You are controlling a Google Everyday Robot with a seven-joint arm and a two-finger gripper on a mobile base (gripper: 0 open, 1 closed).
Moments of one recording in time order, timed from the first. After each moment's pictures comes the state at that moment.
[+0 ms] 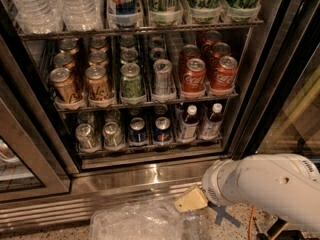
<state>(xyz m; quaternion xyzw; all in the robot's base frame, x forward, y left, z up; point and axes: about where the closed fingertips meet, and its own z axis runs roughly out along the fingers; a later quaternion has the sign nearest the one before) 0.412 -0.107 0.678 -0.34 0.90 0.09 0.26</state>
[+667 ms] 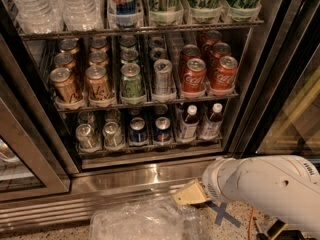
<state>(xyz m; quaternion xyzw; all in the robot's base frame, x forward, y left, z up) 0.425 -0.109 0.681 -0.31 0.90 0.08 0.29</state>
